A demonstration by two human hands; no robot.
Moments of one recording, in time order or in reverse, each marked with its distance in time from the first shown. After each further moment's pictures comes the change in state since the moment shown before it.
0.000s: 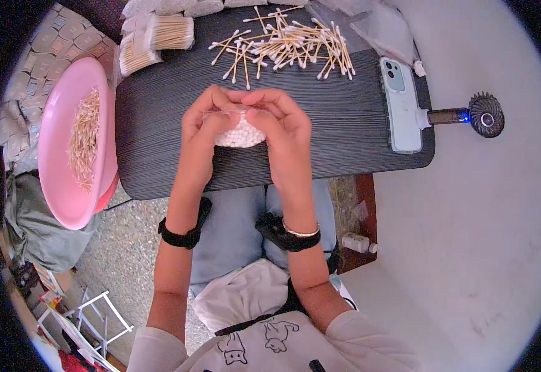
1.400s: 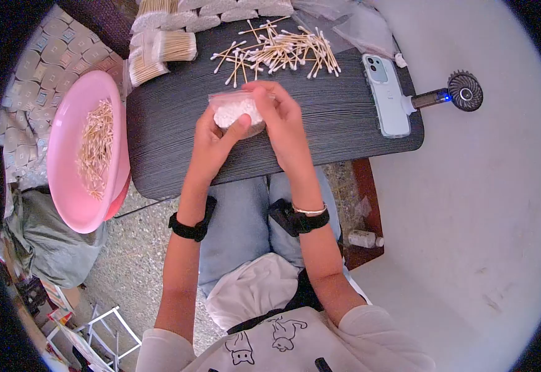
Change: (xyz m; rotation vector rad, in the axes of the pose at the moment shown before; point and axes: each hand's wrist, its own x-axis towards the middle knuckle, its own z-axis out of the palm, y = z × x) left_hand -0.010 -0.012 0.002 0.033 -0.001 0.056; right_hand 0.009 0.002 -0.003 -0.060 -0.010 -0.004
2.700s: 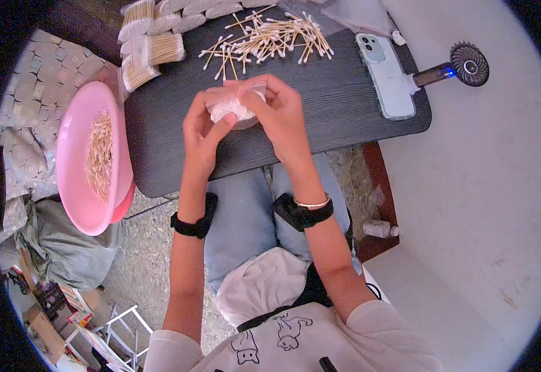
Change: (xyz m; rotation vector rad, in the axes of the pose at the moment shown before) left_hand -0.001 0.009 0.000 0.054 -0.079 0.084; right_hand -0.006 -0.003 -0.004 -0.007 0.006 -0.063
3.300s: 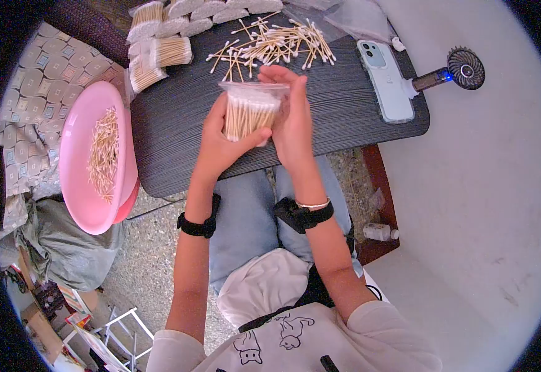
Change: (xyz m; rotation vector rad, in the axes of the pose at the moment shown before) left_hand 0.004 -0.008 0.002 0.384 -0.067 0.005; right_hand 0.000 0.008 0.000 0.174 0.147 -0.083
